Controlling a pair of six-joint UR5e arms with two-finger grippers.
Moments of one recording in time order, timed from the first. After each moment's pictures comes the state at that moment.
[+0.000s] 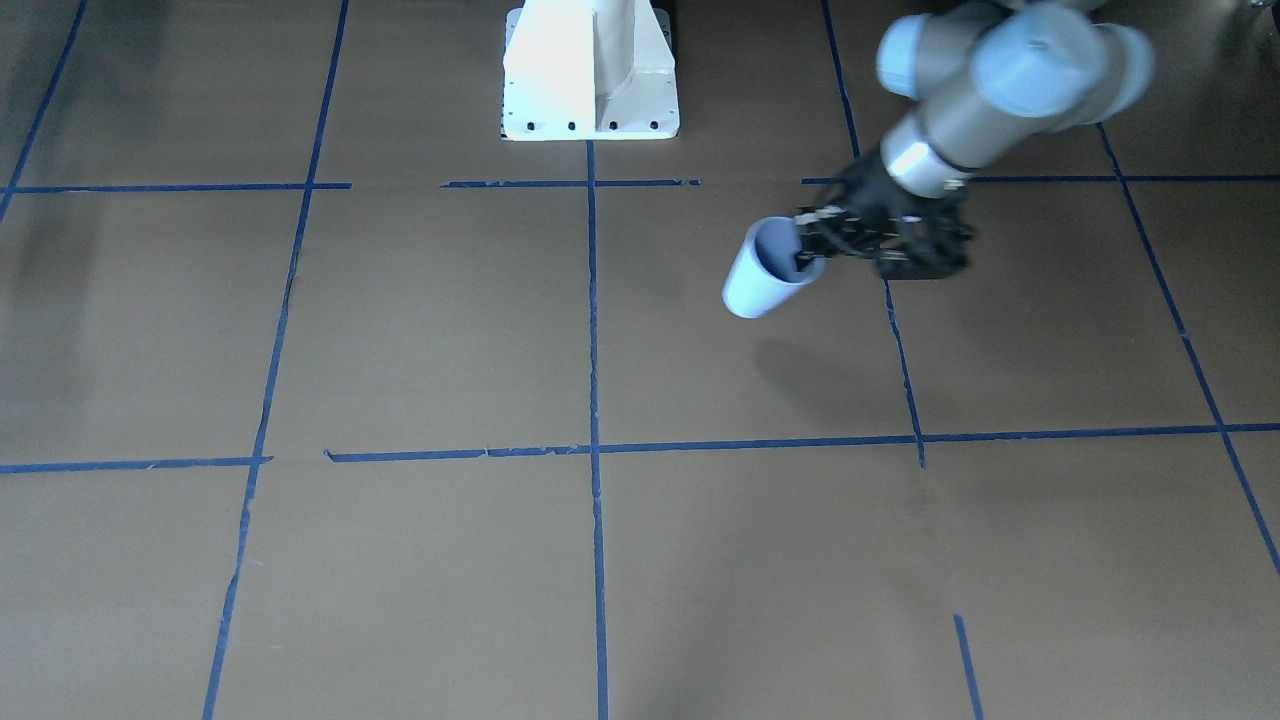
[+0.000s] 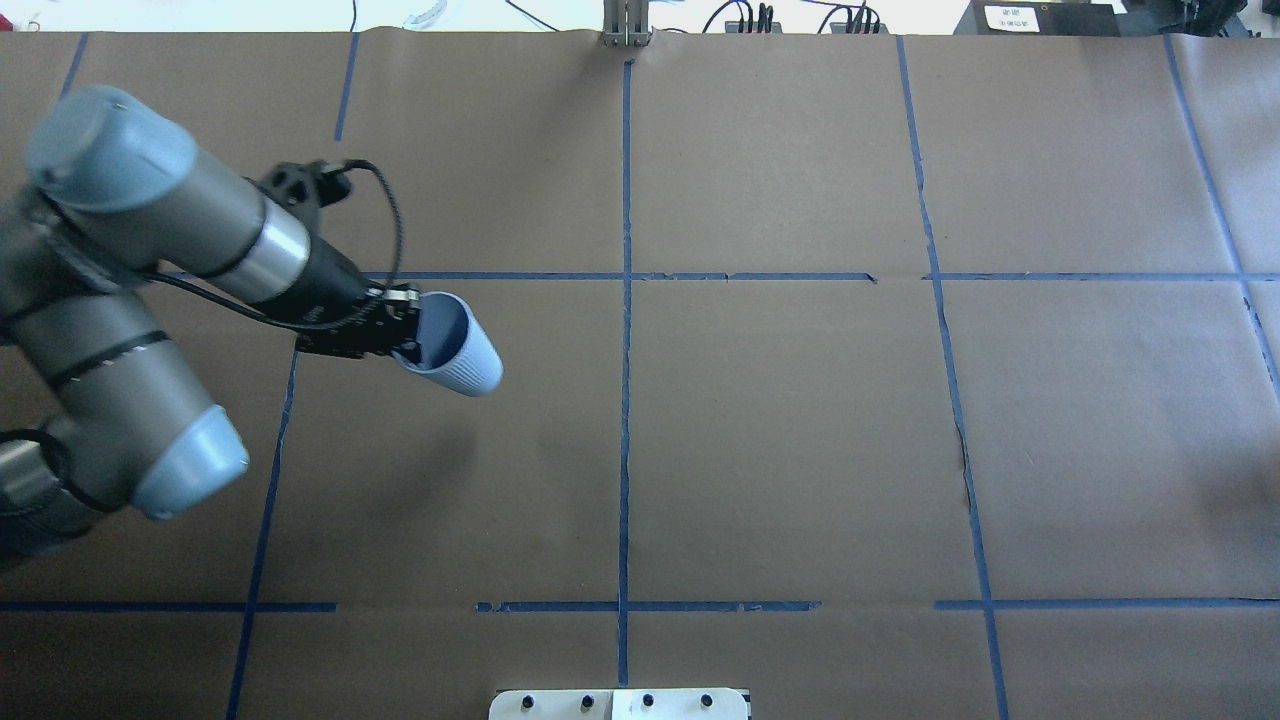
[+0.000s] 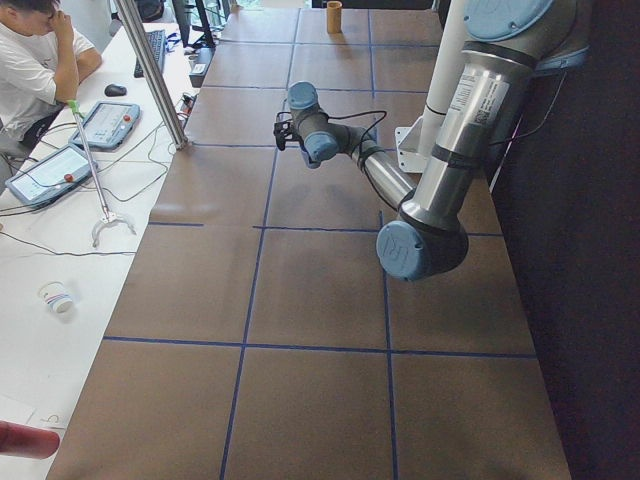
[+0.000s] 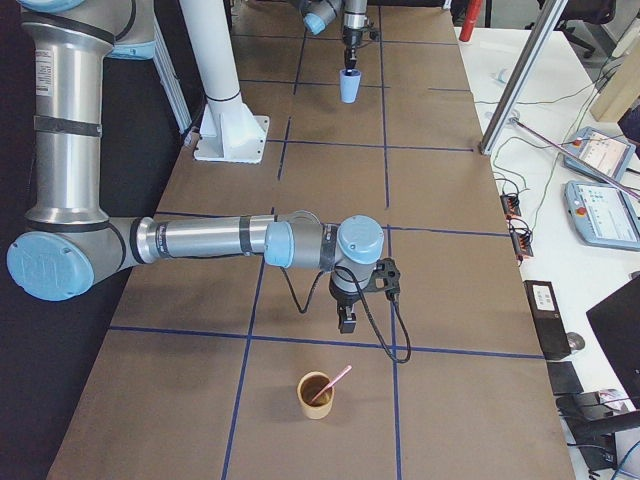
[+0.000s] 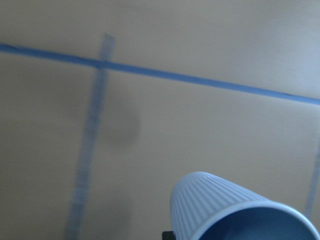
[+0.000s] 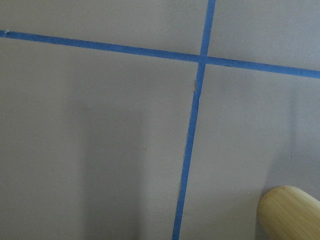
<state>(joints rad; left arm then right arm) -0.69 -2.03 -1.82 -1.84 -2.19 -1.39 1.53 -1.66 1.76 -1.70 2.37 -0.13</state>
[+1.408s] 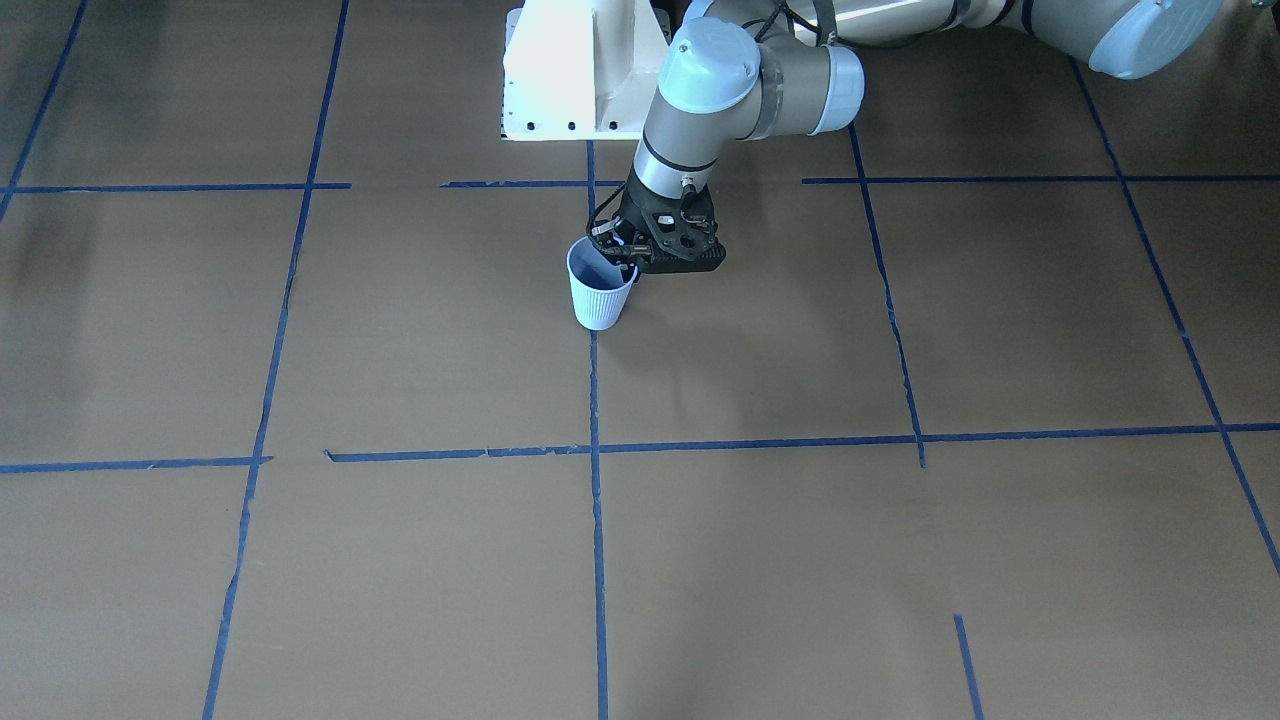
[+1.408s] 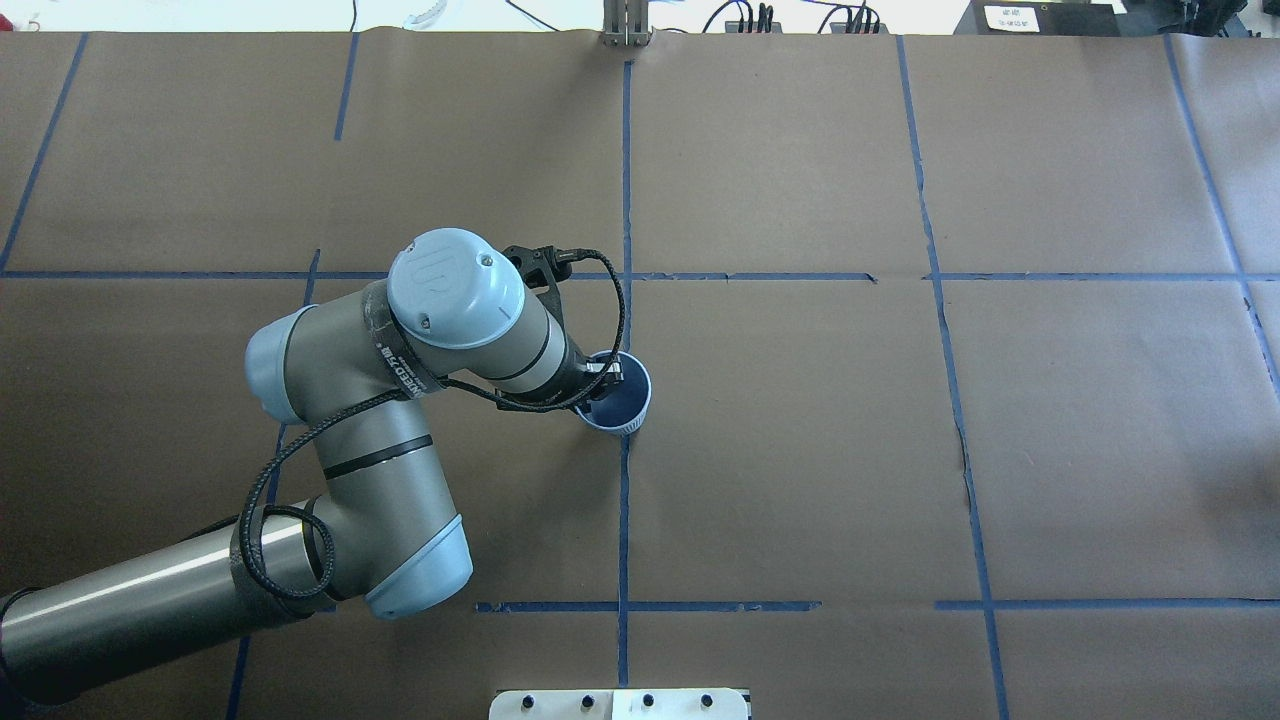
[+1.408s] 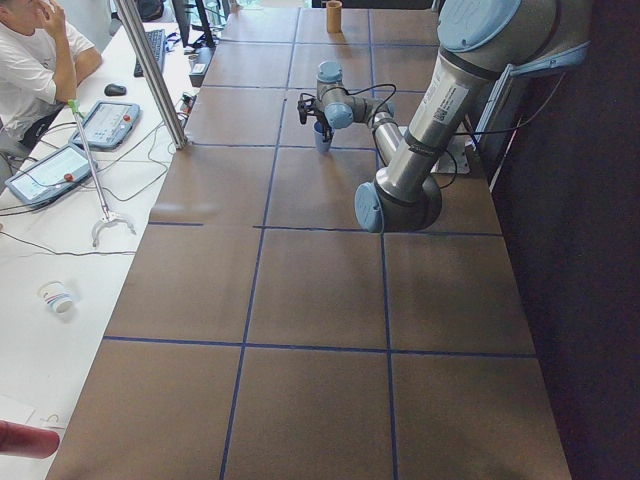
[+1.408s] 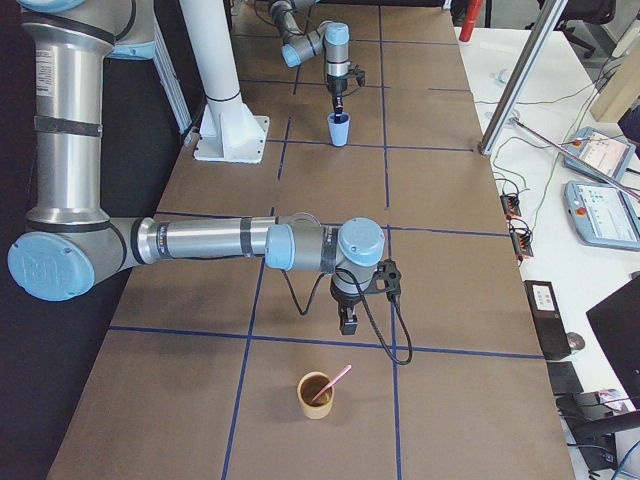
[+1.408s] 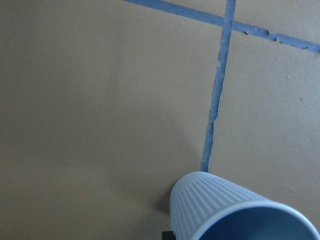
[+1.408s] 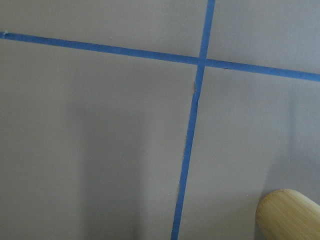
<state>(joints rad) -0.49 -2.26 -1.66 -1.76 -1.92 -1.45 1.53 -1.66 1.75 -1.69 2.37 -0.13</state>
